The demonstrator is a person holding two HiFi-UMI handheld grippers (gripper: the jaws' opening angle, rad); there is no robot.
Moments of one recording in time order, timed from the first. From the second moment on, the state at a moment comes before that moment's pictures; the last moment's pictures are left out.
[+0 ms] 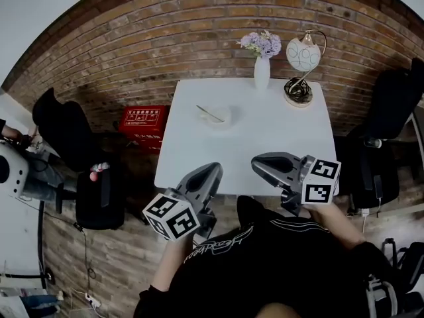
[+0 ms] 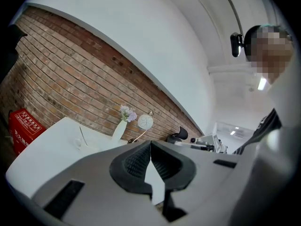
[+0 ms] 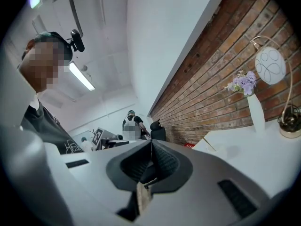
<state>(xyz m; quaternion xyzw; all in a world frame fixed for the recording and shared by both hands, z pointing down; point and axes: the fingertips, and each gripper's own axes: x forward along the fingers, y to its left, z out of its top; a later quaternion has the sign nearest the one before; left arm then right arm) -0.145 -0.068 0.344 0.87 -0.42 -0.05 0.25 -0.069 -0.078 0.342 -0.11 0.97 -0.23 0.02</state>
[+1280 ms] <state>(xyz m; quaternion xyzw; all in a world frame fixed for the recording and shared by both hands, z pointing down) -0.232 -0.276 0.424 0.80 -0.53 -0.01 0.28 -0.099 -0.254 0.418 -0.12 0.94 -0.32 0.00</state>
